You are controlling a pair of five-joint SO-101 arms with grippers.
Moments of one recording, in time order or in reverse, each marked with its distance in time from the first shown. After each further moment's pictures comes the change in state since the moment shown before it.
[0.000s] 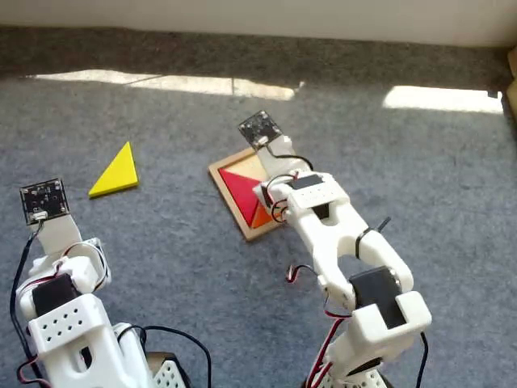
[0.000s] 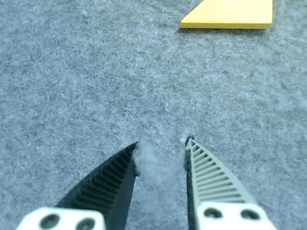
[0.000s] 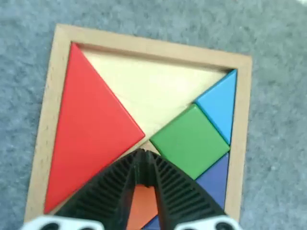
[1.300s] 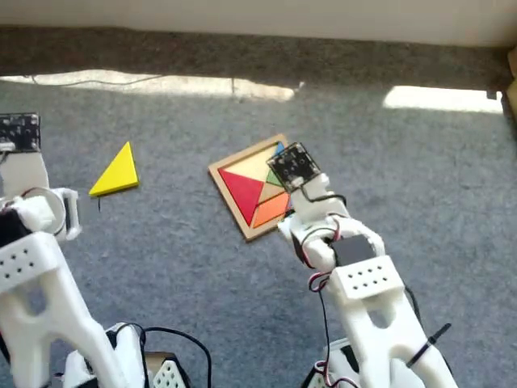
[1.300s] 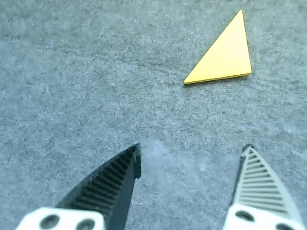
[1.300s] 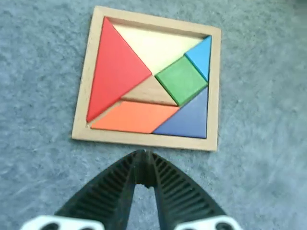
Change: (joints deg) left arm 0.0 26.0 -40.8 15.6 -11.6; right arm 2.8 -51.5 31.2 12.7 0.0
